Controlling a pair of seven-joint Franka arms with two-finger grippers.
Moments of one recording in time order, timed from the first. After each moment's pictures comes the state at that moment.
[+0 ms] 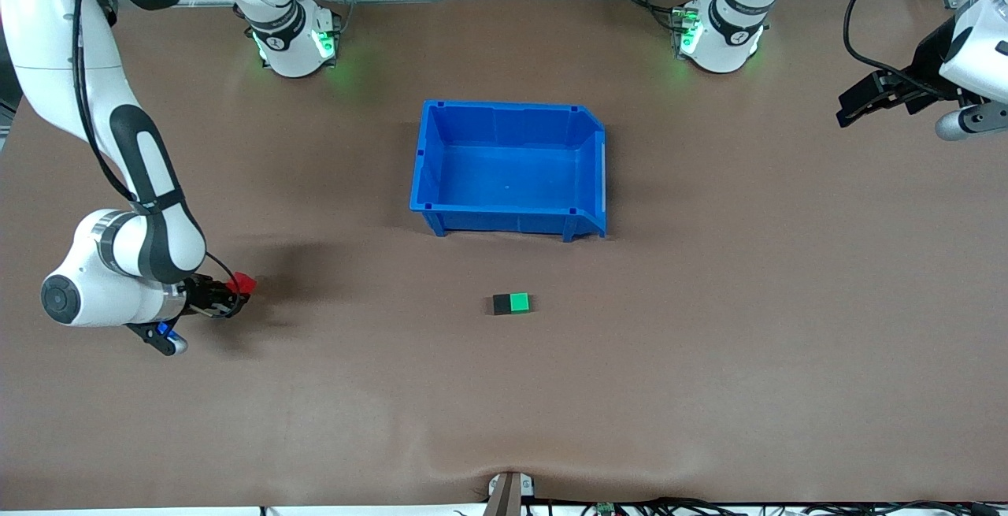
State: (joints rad) left arm 0.01 -0.10 -0.11 -1.63 0.04 1.47 -0.27; right arm -0.12 0.73 0.02 -1.59 0.16 2.05 0.38
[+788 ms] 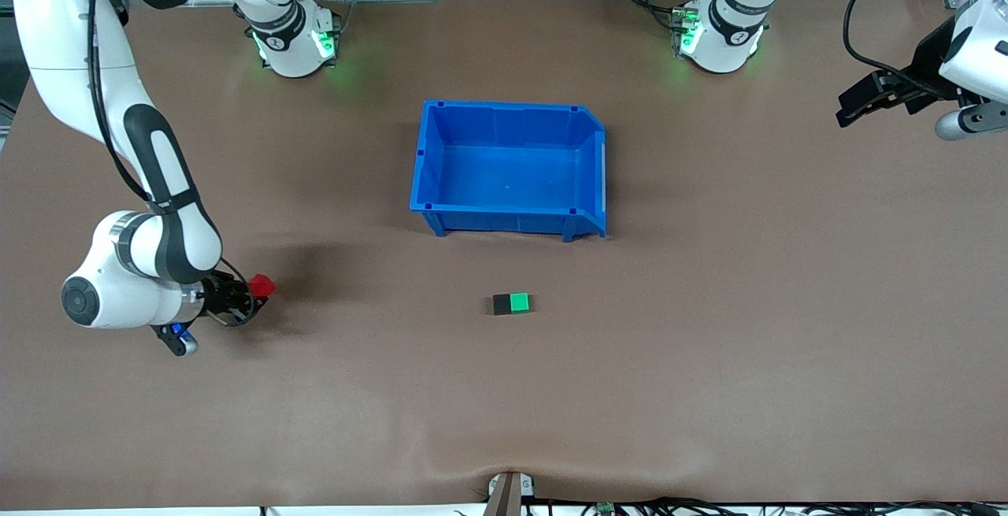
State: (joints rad) left arm 0.01 -0.10 -0.11 -1.63 0.04 1.47 -0.27; right arm -0.07 0.73 0.02 -1.59 0.23 2.05 0.61
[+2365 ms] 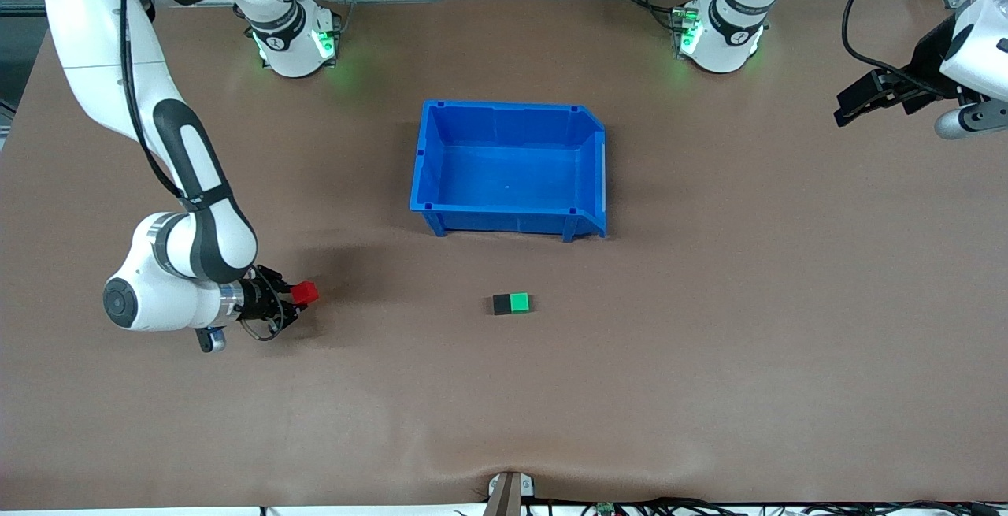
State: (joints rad) left arm 0.01 -0.10 -0.11 -1.63 0.01 1.47 -0.27; right arm 0.03 0.73 0.02 -1.57 0.33 2.06 0.99
